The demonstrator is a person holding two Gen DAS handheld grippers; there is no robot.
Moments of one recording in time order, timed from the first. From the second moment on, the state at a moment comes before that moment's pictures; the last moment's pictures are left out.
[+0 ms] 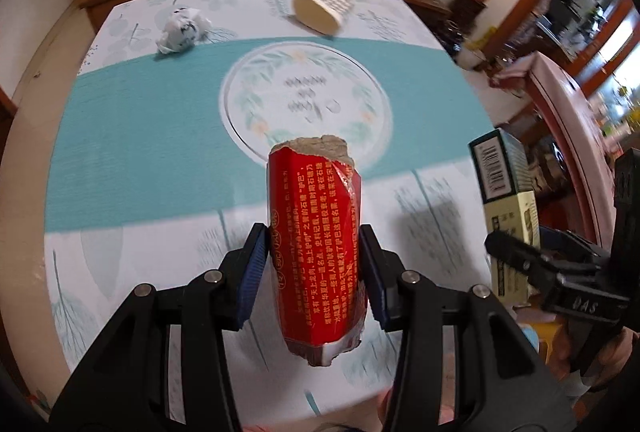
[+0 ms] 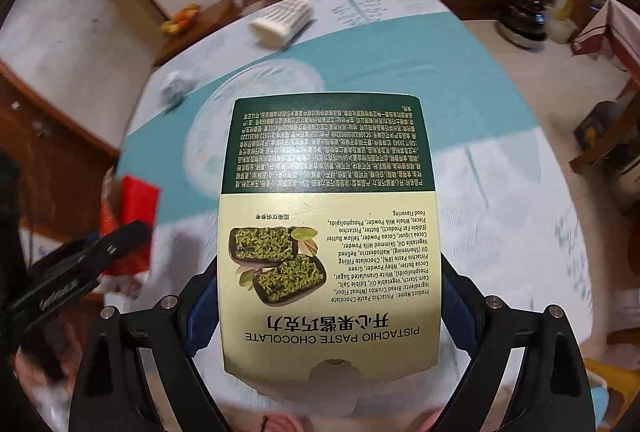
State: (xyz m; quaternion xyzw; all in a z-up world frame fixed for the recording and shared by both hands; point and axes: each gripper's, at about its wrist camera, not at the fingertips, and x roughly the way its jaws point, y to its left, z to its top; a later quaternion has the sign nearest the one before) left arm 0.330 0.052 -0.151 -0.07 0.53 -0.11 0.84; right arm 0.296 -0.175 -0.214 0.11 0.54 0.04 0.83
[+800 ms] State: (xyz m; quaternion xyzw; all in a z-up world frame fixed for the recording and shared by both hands) left arm 0.070 -0.033 -0.293 0.11 0.59 -0.25 0.76; right arm 0.012 -0.162 -0.348 0.04 0.65 0.18 0.74
